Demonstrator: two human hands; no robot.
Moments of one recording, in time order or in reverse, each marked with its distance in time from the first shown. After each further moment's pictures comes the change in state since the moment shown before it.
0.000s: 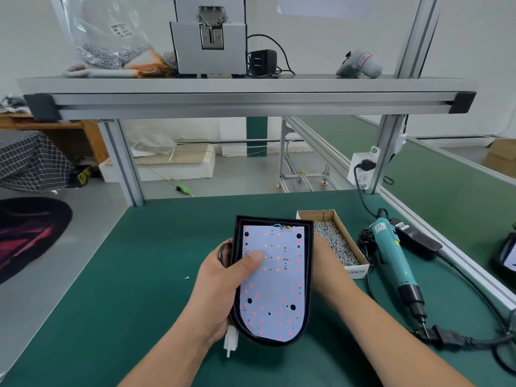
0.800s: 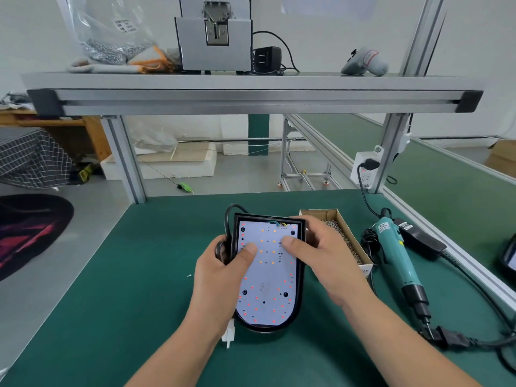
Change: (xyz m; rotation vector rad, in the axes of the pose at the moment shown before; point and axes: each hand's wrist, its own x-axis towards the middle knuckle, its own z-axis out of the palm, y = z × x) left_hand 0.005 -0.004 -0.003 0.254 0.218 0.198; right_hand -0.003 0.001 -0.003 0.252 0.070 -0.045
